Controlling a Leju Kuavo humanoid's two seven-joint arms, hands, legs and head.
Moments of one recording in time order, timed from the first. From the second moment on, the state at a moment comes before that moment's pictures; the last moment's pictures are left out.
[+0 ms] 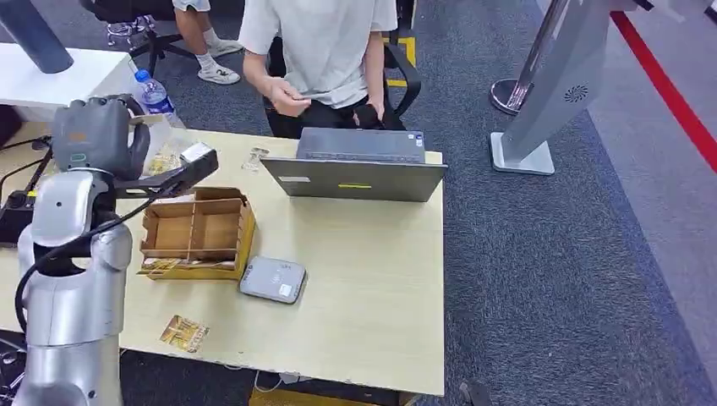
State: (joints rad) left arm -0.53 0.06 -0.10 -1.64 -1.52 -0.17 0.02; right arm -0.17 0.13 -0.74 -0.24 0.75 0.00 -0.08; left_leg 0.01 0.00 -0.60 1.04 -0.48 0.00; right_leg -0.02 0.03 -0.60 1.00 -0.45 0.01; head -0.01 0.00
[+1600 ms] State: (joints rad) left arm -0.20 0.00 -0.39 -1.50 -1.55 0.08 0.06; right arm -0.15 0.12 -0.78 -0.24 0.82 0.01 -0.10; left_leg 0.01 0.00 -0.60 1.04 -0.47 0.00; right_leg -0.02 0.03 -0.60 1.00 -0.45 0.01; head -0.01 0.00
